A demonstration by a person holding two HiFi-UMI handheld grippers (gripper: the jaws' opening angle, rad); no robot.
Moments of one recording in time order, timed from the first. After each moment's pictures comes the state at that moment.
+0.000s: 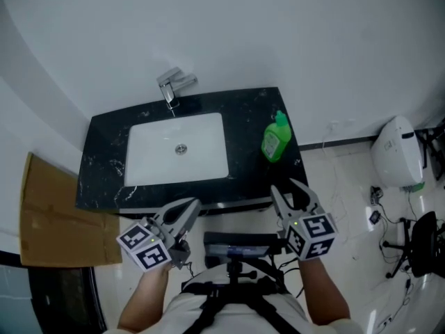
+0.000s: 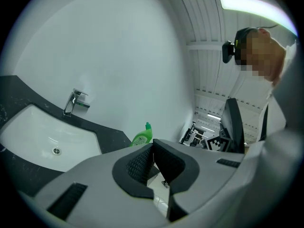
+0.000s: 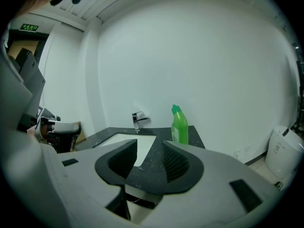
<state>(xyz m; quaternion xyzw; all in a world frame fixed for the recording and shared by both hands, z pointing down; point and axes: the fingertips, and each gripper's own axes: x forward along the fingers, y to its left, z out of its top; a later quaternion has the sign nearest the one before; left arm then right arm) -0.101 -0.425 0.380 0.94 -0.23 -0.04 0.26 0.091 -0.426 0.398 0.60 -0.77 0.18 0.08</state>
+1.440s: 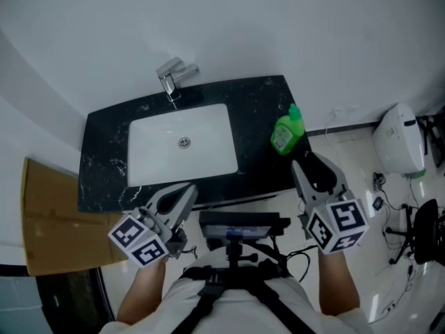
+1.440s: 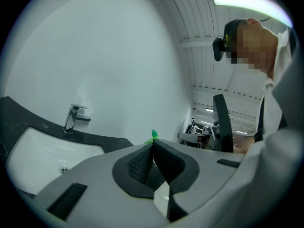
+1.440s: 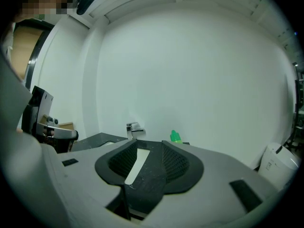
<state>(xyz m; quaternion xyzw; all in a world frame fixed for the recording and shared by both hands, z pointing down) -0.127 -0.468 0.353 0.95 -0.22 -0.02 0.20 0.097 -0.458 0.334 0.64 -0.76 0.12 0.09</state>
